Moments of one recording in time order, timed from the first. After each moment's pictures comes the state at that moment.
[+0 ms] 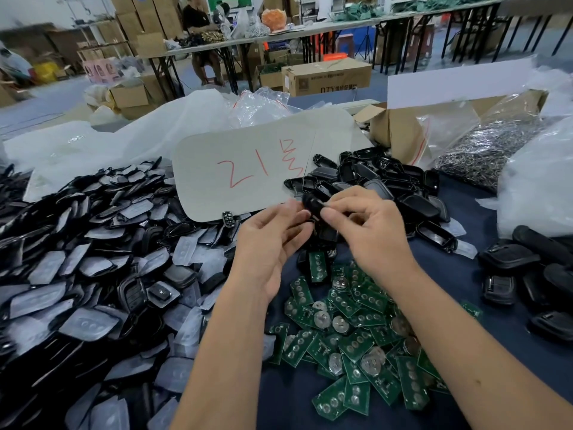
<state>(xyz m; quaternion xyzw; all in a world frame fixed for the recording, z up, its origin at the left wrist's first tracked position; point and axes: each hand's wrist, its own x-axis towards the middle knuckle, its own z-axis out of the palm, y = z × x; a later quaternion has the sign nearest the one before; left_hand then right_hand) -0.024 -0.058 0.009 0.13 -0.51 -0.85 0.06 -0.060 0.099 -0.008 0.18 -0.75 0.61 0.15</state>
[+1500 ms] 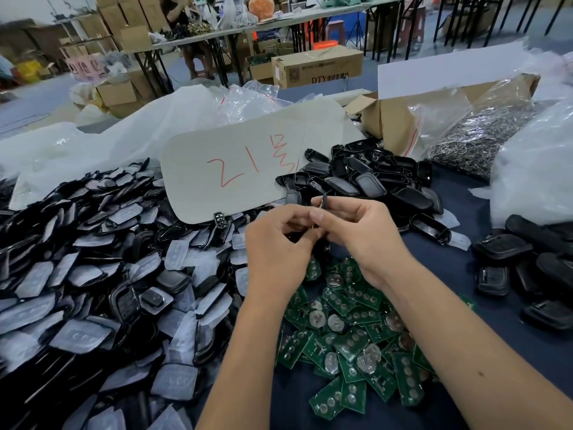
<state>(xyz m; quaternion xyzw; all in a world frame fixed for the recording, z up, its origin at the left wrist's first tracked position) -0.024 -0.043 -0.008 -0.03 -0.82 -0.52 0.24 -0.057 0.096 -0.009 0.09 -0.59 0.80 -0.06</state>
